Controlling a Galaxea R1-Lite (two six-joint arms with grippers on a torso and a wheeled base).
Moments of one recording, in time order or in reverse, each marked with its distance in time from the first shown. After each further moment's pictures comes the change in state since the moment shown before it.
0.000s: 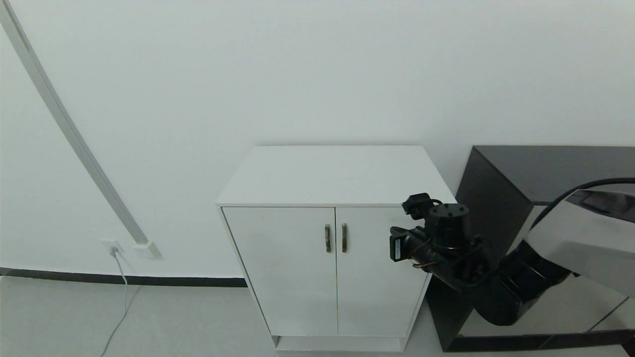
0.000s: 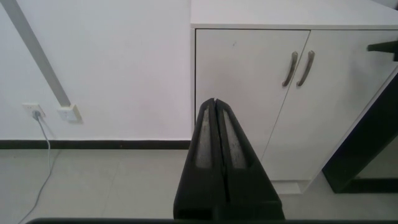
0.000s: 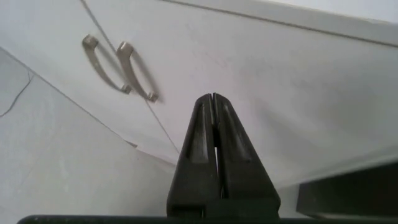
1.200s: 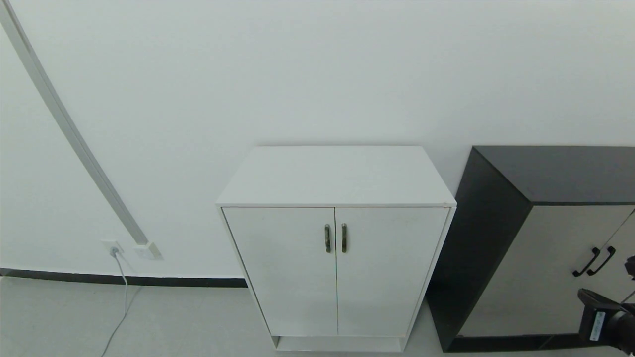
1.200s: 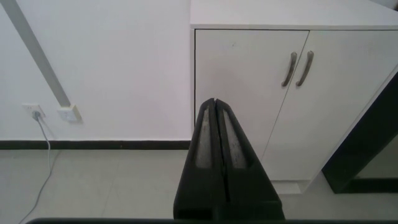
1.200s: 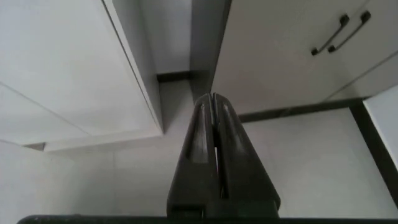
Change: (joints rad) left arm 0.000 0.000 0.000 0.000 0.000 0.000; right arm -0.350 -0.828 0.866 0.062 -0.194 -0.005
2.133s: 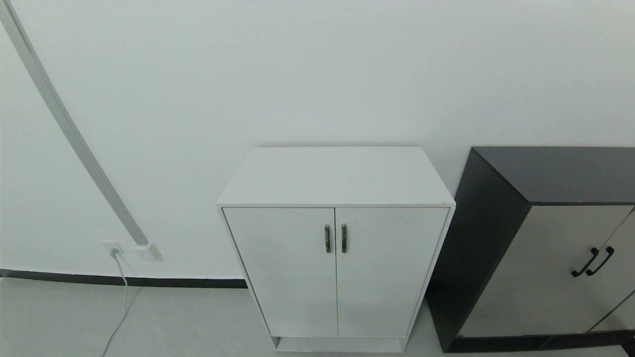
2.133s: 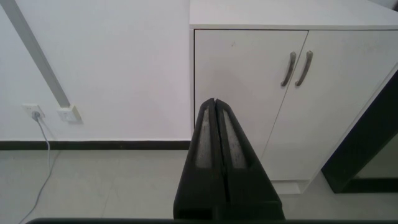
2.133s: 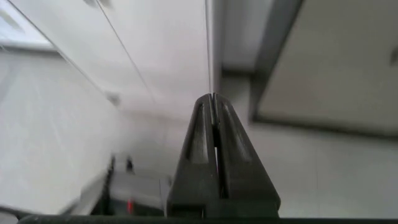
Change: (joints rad) left arm 0.000 0.000 0.000 0.001 -0.001 0.000; right arm 0.007 -0.747 0.008 0.748 0.380 -0.064
